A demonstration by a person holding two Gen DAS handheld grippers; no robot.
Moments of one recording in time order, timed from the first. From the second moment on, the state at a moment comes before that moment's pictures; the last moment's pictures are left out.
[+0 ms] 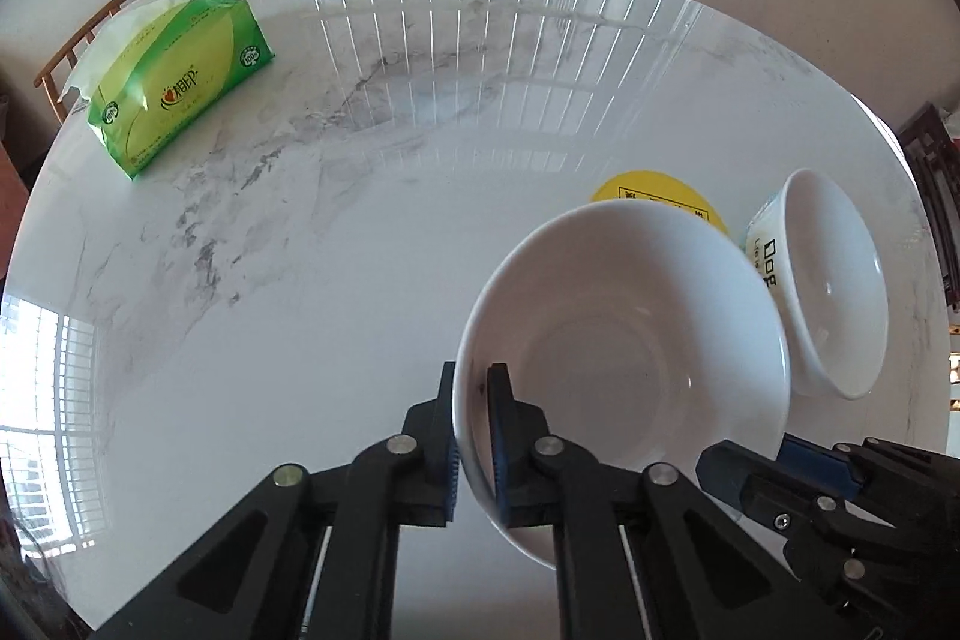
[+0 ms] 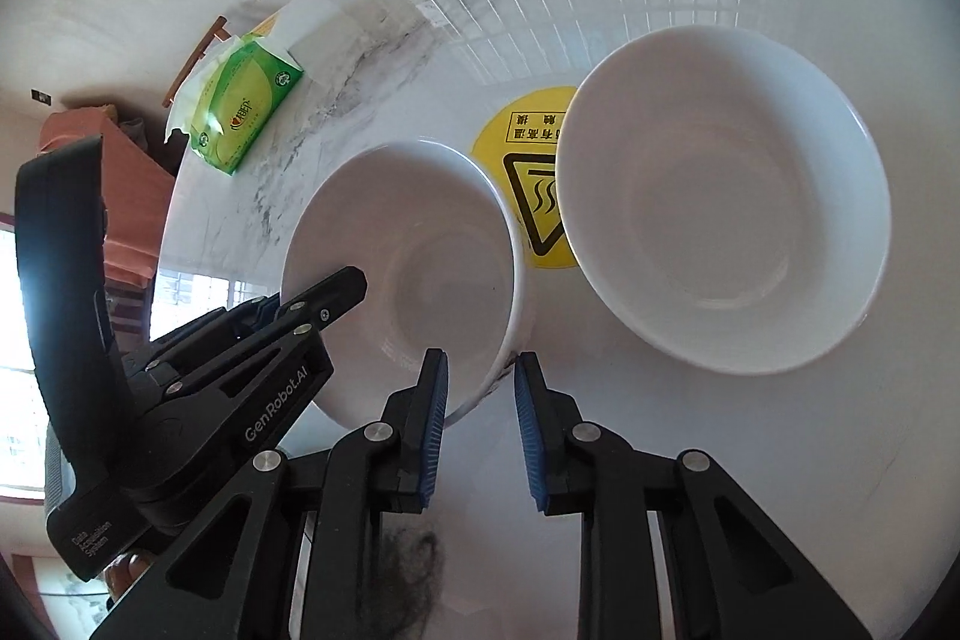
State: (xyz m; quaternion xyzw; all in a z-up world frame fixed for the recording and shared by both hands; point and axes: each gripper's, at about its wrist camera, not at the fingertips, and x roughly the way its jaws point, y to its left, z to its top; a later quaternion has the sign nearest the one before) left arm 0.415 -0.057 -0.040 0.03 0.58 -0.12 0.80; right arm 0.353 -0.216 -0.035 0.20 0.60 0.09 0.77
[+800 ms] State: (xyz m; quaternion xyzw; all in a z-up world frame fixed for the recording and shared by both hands) left arm 0.286 -0.054 0.056 -0.01 0.54 -0.13 0.83; right arm 0.252 -0.242 0.039 0.18 0.55 0.15 0.80
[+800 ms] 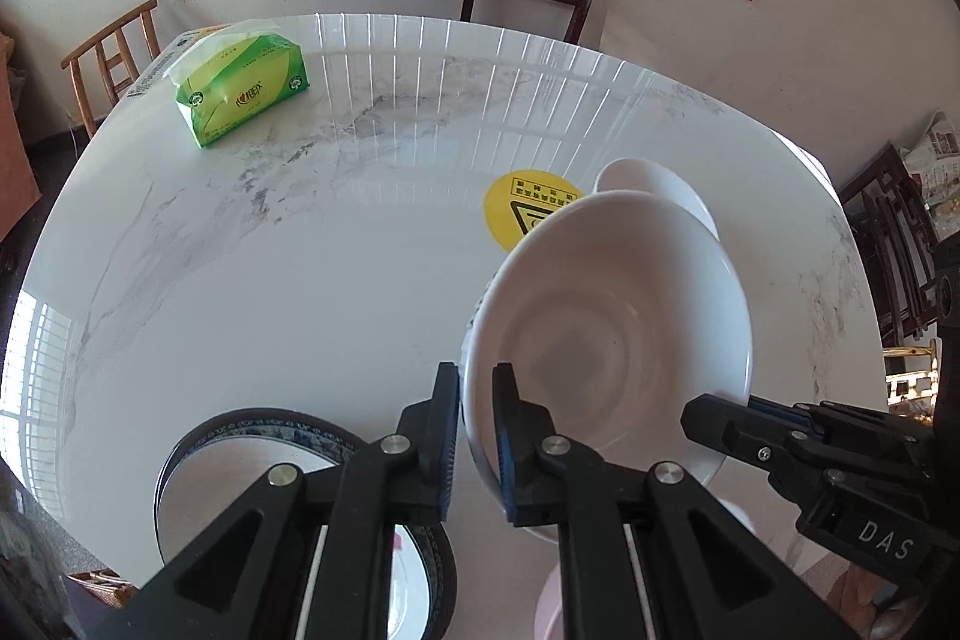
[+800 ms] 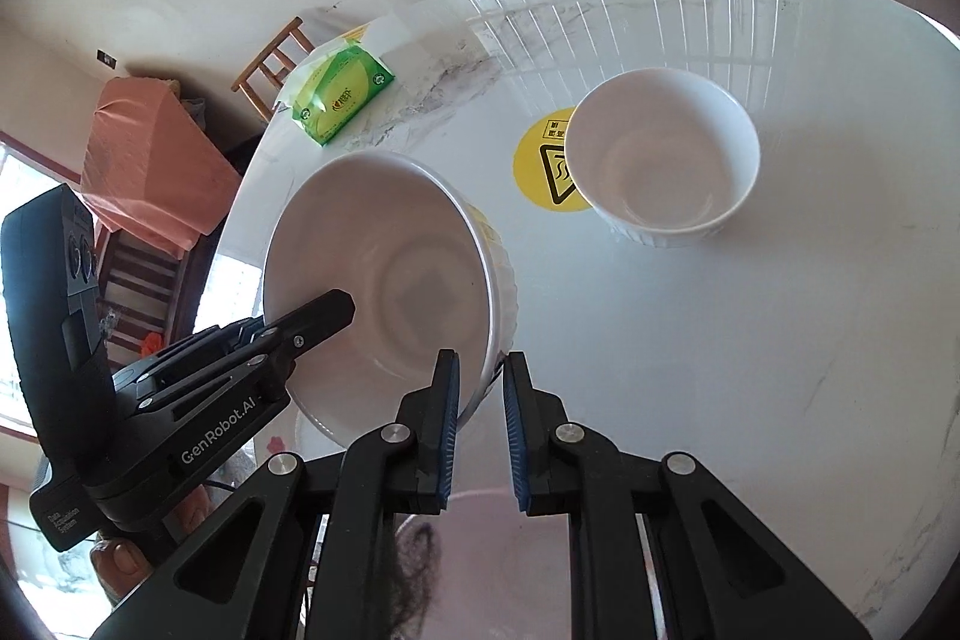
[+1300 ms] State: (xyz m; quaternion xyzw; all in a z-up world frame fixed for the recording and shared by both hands) left arm 0.183 -0.078 0.082 0.01 0.53 -0.17 0.83; right arm 0.146 -0.265 0.071 0.16 0.52 0.16 0.82
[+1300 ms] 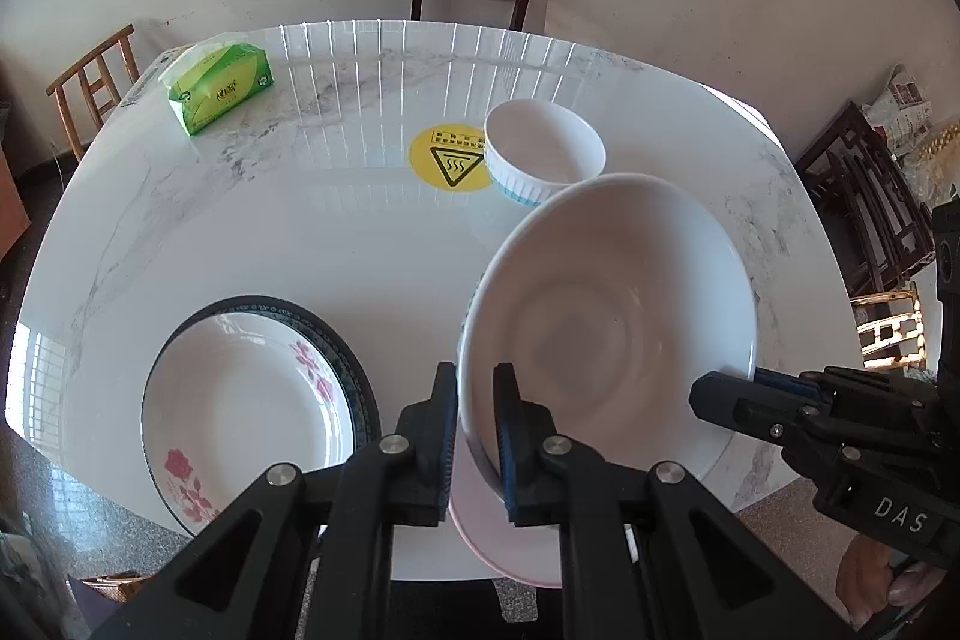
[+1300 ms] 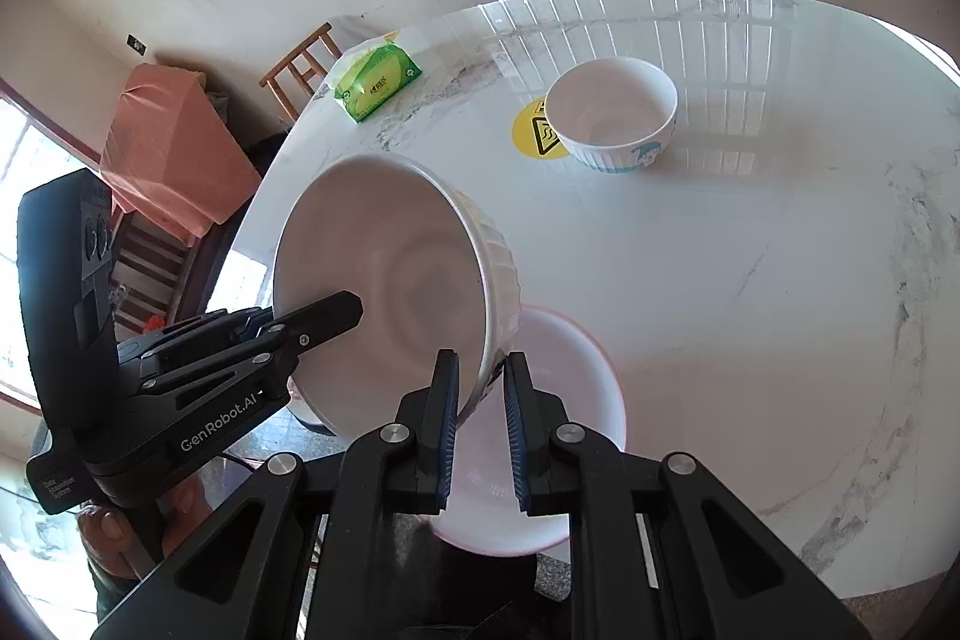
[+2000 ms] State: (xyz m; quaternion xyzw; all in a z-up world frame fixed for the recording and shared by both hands) left arm 0.138 -0.092 0.039 0.03 0.56 -0.17 0.81; right arm 0.108 -0.274 0.034 0.17 0.55 0.16 0.81
